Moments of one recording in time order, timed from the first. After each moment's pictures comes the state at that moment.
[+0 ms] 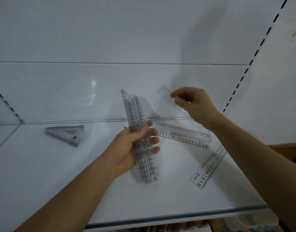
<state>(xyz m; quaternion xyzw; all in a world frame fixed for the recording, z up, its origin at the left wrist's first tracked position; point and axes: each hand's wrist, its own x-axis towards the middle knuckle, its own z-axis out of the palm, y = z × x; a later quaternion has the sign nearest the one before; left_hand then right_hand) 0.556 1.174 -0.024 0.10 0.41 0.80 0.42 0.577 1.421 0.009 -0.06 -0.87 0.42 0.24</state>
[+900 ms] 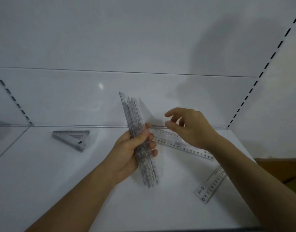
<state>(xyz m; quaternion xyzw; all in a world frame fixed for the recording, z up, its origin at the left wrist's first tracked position) 0.551 1.172 -0.020 0.11 0.41 0.83 0.36 0.589 1.381 0.013 -0.04 -0.96 0.24 0.13</state>
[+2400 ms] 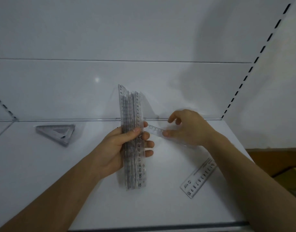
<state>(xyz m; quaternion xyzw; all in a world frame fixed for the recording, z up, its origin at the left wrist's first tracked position) 0.551 1.181 -0.025 0.13 0.47 0.78 0.40 0.589 1.425 -0.025 -0.10 -0.97 0.20 0.05</state>
